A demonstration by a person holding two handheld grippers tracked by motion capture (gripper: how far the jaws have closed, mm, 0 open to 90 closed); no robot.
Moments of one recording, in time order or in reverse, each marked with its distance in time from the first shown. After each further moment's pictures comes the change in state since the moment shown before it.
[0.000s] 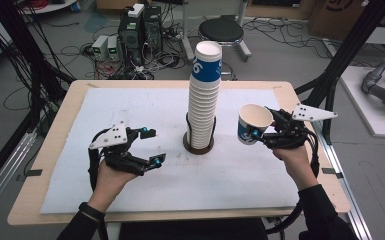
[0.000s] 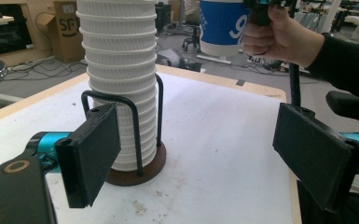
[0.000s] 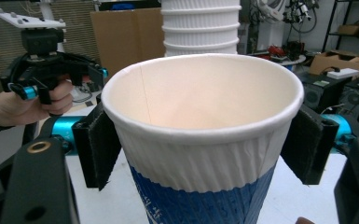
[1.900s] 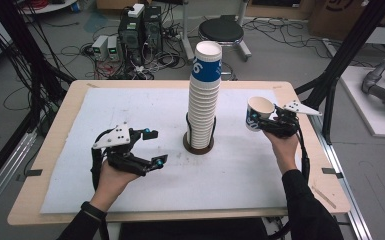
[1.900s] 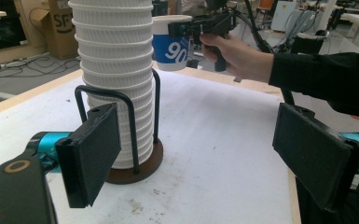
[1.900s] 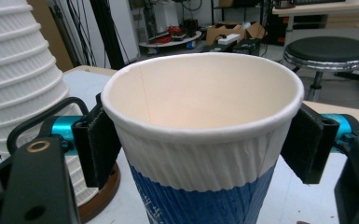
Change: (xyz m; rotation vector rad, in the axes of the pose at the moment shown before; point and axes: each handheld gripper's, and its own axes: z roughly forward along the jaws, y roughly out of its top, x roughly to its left) left arm 0.001 -0.004 0.005 0.011 -0.012 -0.004; right arm -0.068 -0.053 0.024 0.039 -0.425 0.161
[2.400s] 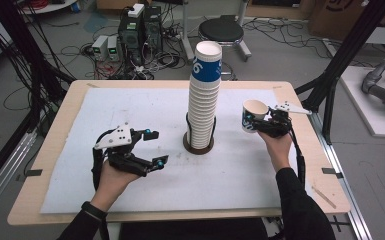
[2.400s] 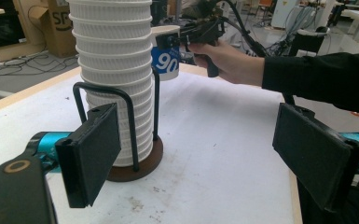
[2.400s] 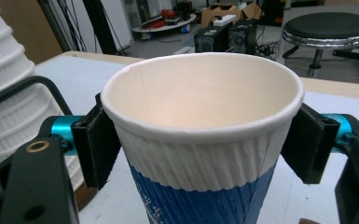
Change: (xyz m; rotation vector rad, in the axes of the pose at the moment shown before) left arm 0.000 -0.001 0.002 0.012 -0.003 0.006; right arm -0.006 -0.014 0.023 0.063 -0.026 0.020
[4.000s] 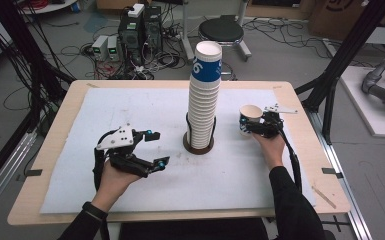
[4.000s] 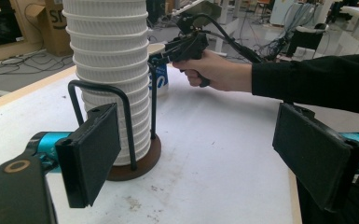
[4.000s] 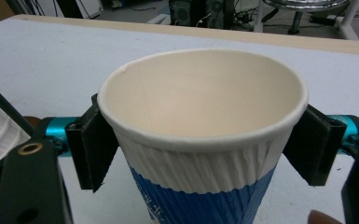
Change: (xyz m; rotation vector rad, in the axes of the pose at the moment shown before) left arm -0.002 -0.001 0.003 0.006 -0.005 0.004; right arm -0.009 -0.020 0.030 0.122 -0.107 0.007
